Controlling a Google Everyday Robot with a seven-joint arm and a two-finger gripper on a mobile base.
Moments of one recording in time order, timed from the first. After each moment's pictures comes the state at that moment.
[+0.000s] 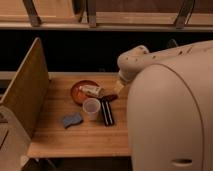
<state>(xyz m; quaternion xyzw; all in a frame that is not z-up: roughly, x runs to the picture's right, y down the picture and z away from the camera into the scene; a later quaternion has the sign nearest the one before) 0.101 -0.024 0.803 -0.17 0.02 0.31 0.94</state>
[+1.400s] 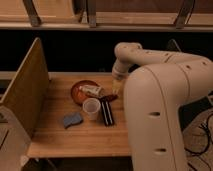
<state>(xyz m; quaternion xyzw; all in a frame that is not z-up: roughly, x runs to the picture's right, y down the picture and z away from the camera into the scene) 0.055 -0.023 0.873 -0.30 -0.10 0.04 0.95</state>
